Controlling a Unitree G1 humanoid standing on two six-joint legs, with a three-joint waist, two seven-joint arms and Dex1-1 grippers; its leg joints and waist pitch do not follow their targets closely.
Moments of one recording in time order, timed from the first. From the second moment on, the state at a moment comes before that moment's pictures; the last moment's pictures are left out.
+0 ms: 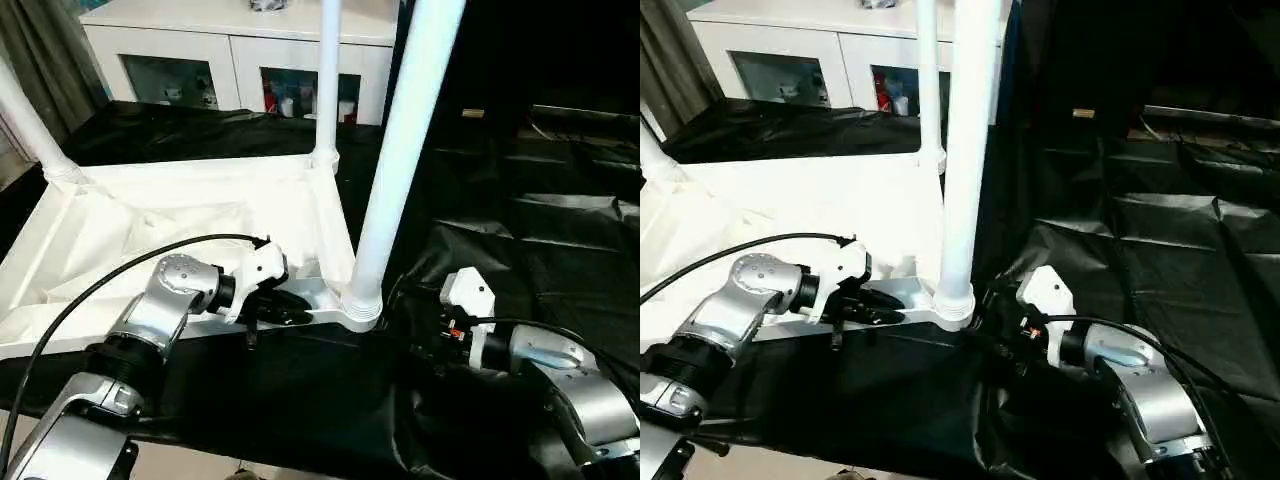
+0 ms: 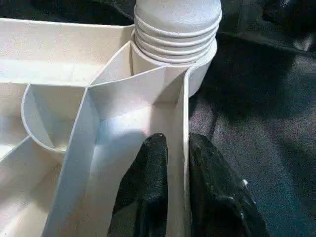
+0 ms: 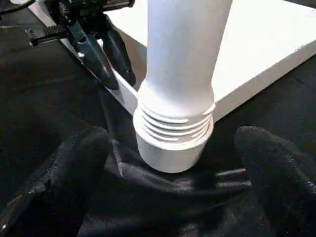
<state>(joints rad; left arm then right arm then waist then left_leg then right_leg) -0.59 0.42 -0.29 0.62 -0.01 0.04 -1.26 -0.12 -0.47 0.15 0.03 0.23 0.19 0.90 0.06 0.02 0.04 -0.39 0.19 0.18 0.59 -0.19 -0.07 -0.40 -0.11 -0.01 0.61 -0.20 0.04</state>
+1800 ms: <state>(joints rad) -0.70 0.20 -0.31 0.71 0.10 0.18 -0.83 -0.45 -0.12 0.06 0.54 0.12 0.13 0.37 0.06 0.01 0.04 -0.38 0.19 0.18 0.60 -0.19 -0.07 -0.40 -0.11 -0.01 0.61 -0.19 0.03</state>
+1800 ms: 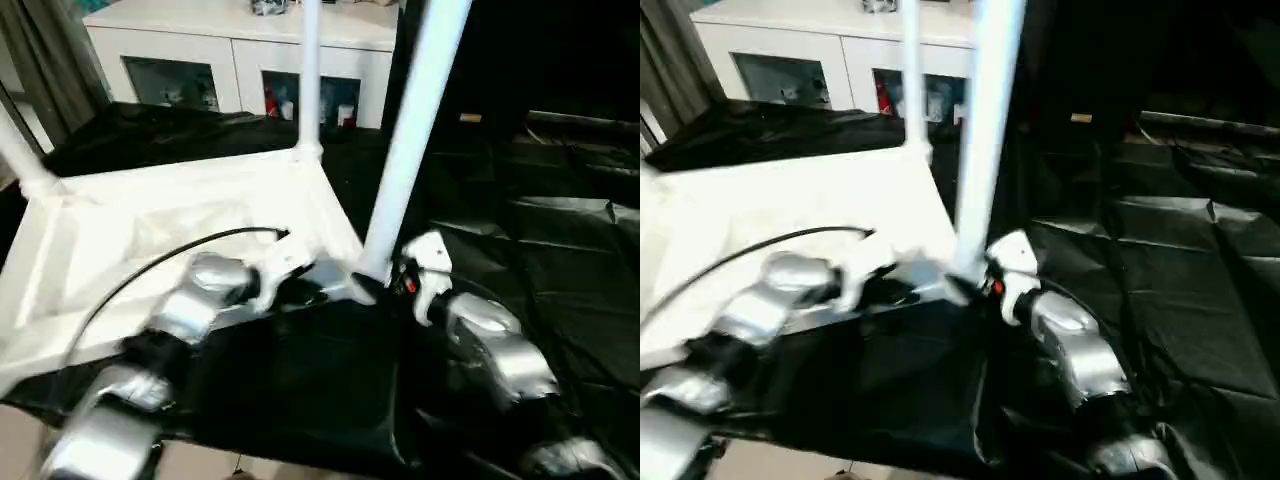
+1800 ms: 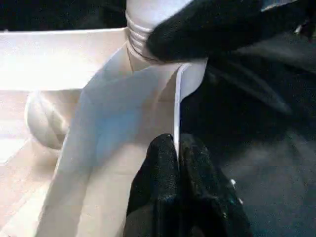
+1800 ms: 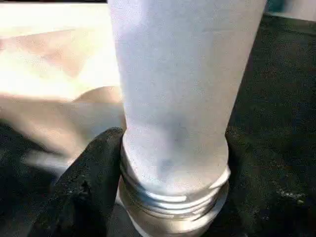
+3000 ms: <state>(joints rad) -0.59 0.42 -0.32 0.56 -0.02 0.15 -1.31 -0.34 -0.31 0.19 0.39 0.20 0.06 0.95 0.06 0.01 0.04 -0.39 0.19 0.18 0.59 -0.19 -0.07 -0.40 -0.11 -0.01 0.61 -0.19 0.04</state>
